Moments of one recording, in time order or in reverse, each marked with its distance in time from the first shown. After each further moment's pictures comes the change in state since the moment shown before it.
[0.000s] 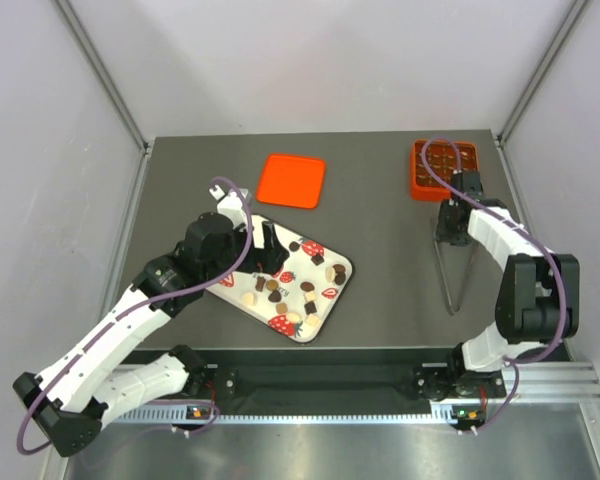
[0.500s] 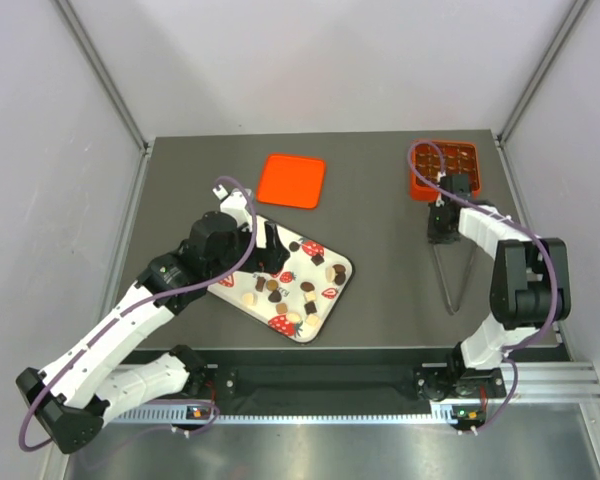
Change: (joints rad) left arm 0.000 0.024 -0.002 0.000 -0.011 0.008; right arm 0.018 0.112 -0.009 0.114 -0.087 -0.058
